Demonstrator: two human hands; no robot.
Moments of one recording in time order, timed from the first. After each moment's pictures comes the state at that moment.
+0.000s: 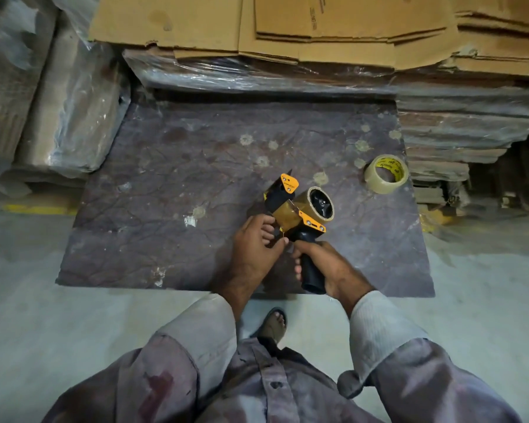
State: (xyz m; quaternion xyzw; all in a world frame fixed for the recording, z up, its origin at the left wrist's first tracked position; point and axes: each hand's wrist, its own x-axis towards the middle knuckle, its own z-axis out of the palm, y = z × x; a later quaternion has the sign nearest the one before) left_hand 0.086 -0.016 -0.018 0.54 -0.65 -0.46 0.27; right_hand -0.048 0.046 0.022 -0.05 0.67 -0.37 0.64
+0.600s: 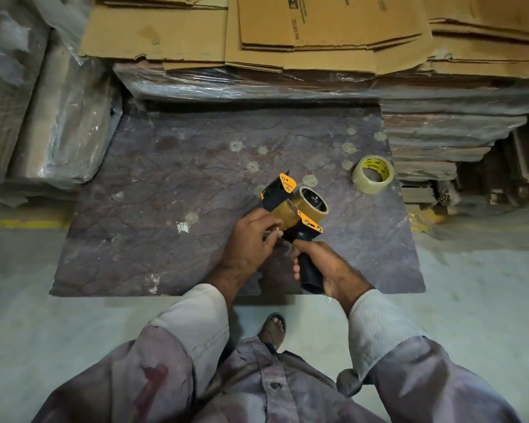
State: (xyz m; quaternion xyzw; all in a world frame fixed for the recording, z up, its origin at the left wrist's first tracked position) left_hand 0.083 -0.032 0.001 0.36 -0.83 -0.31 0.29; right_hand -0.059 0.058 0.033 -0.04 0.65 -0.38 0.65
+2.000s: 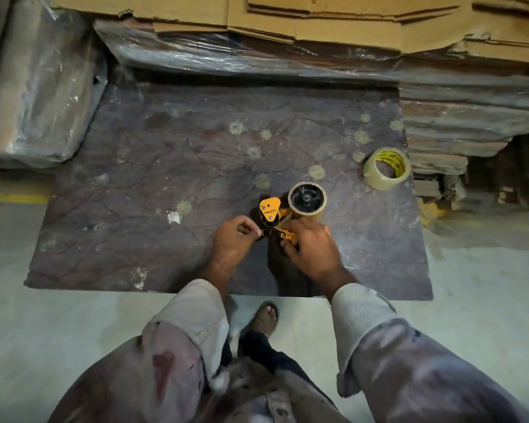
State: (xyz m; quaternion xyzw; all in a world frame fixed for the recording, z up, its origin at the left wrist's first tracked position) left_hand 0.092 -0.055 -0.073 0.59 -0.57 -0.54 0.19; right_hand -0.076 0.025 -0.048 -0.61 0.76 -0.10 0.19
